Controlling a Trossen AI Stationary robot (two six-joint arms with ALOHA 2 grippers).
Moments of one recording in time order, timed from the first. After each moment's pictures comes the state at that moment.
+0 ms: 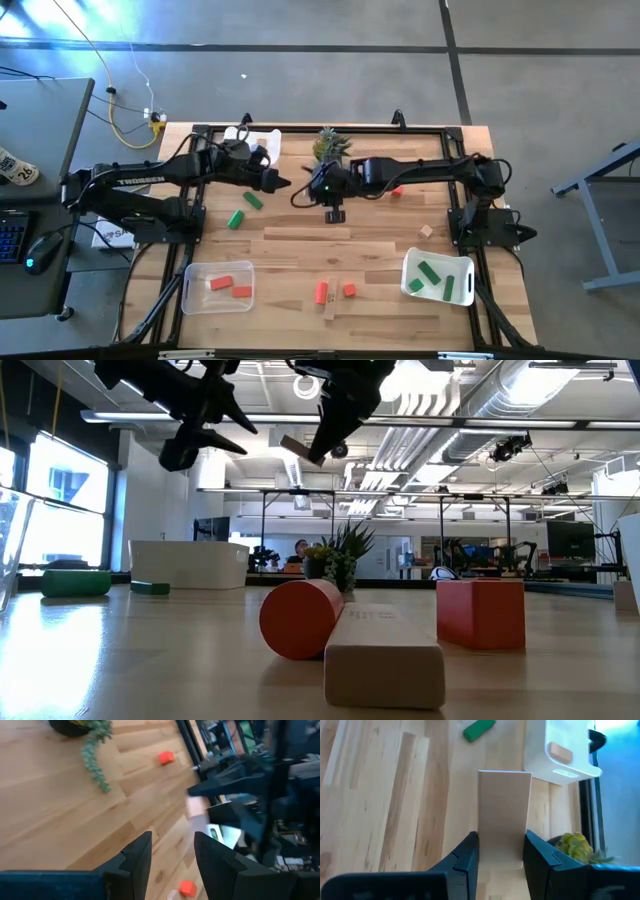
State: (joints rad) left arm 0.39 1.05 0.76 -0.25 0.15 -0.96; right arm -0.01 1.86 1.69 -0.79 0.24 -0.27
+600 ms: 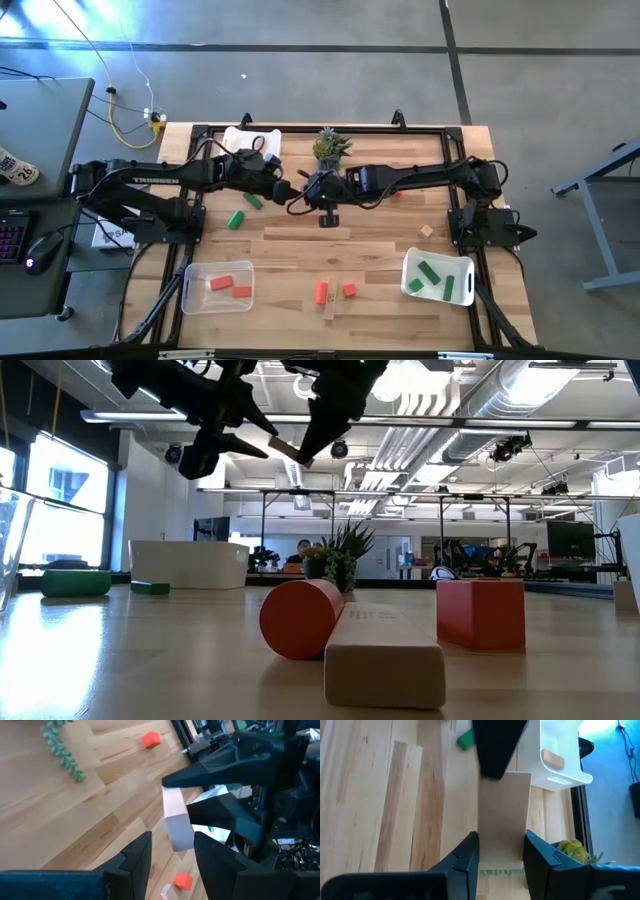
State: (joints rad) left arm 0.30 1.18 0.76 -0.11 0.15 -0.96; right arm 0.03 1.89 1.69 -0.72 0.33 -0.23
